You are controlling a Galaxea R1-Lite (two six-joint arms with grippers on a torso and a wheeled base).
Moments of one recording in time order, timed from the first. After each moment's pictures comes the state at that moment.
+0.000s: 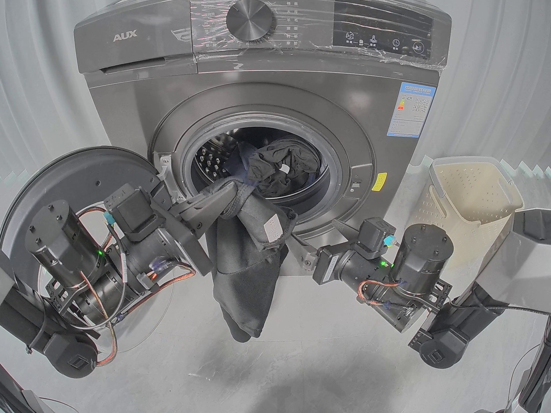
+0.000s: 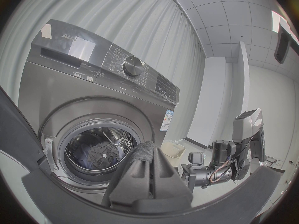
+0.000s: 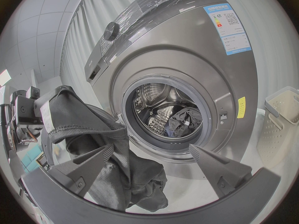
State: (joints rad) left arm -0.57 1.71 -0.44 -1.55 -0.21 -0.13; right arm 0.74 2.07 -0.66 -1.47 -0.18 0.23
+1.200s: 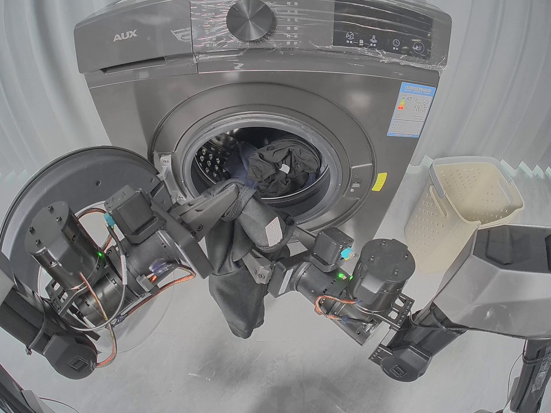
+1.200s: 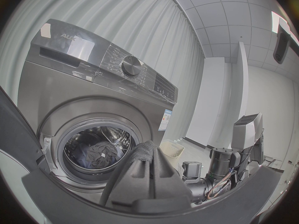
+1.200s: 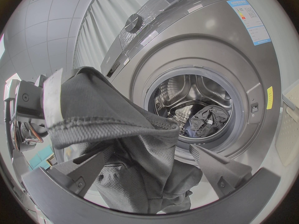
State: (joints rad) left arm -0.57 1.71 -0.43 -1.55 -0.22 -0.13; right arm 0.85 2.19 -0.81 -1.51 -0.16 0.23
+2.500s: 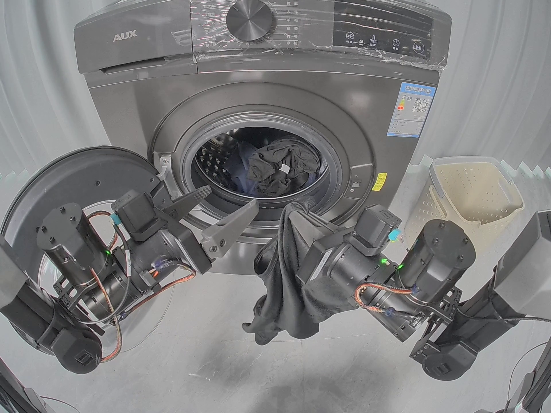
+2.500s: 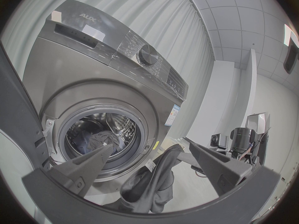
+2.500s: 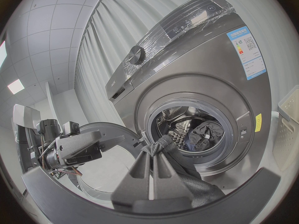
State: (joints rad) left arm -0.52 1.76 -0.44 -1.55 -0.23 -0.24; right arm 0.85 1.99 -0.68 -1.54 -0.17 0.23
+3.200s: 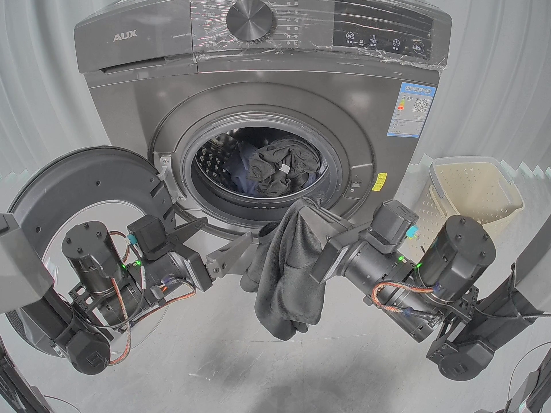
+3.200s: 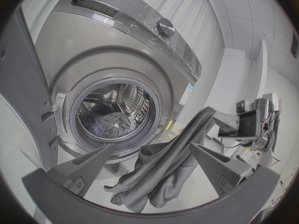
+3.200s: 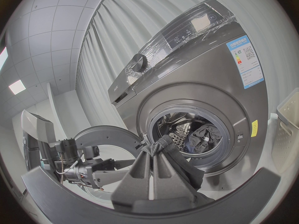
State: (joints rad) left arm -0.47 1.86 -0.39 -1.55 -0.23 -0.22; right arm 0.85 1.92 -0.63 -1.53 -0.16 0.23
